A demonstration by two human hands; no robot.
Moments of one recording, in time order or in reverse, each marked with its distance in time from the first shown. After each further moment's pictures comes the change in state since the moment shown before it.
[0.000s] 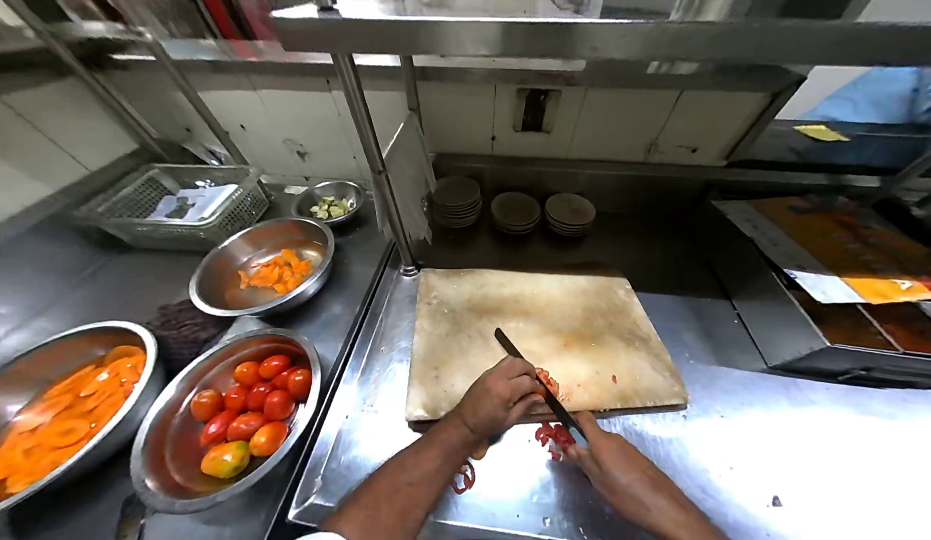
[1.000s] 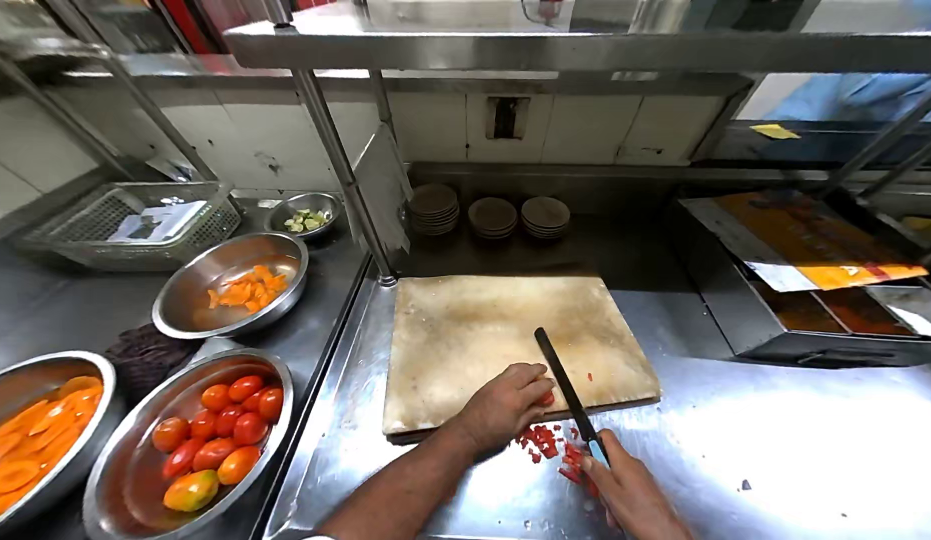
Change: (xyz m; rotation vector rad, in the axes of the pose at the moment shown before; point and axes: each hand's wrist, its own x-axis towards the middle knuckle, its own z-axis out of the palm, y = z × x) left_hand 0.029 0.018 0.023 0.023 -0.300 -0.100; right_hand -0.007 0.070 0.033 0.410 0.187 0.066
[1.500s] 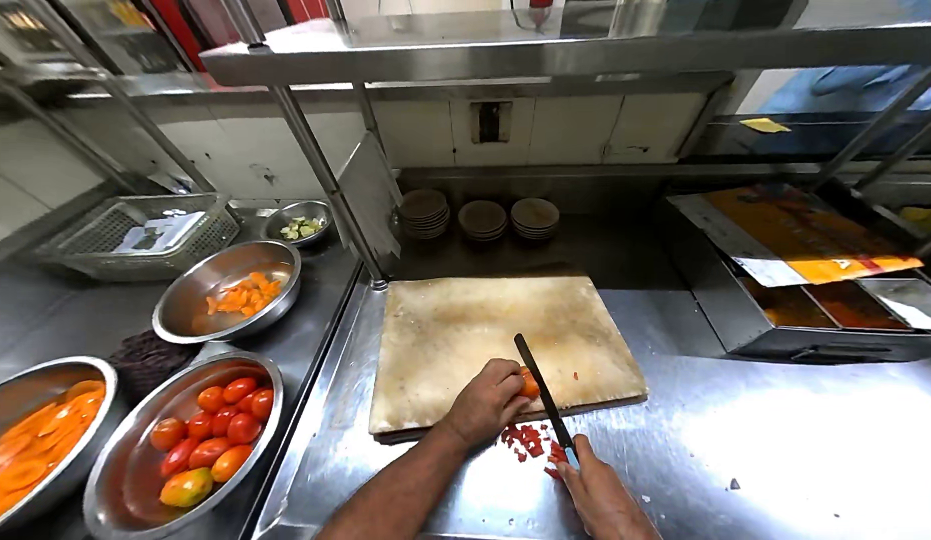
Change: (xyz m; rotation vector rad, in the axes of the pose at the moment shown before) left_hand -0.001 -0.005 0.017 0.117 0.275 0.015; right_hand 0.001 -0.006 0.015 -0.128 -0.031 0.022
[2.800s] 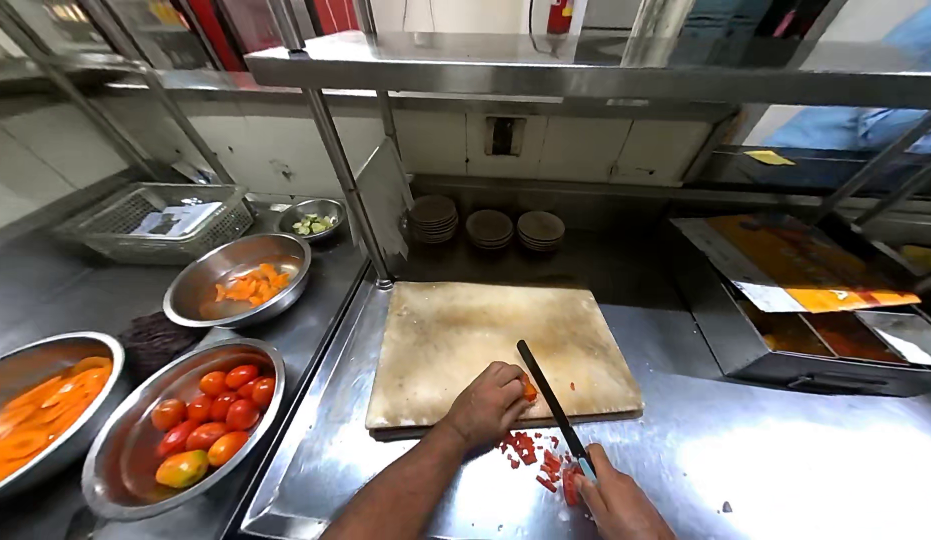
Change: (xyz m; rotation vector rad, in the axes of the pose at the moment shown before) left_hand 0.006 0.003 0.002 0.022 -0.056 0.007; right_hand -0.015 0.013 -0.032 -0.094 -0.002 -0.075
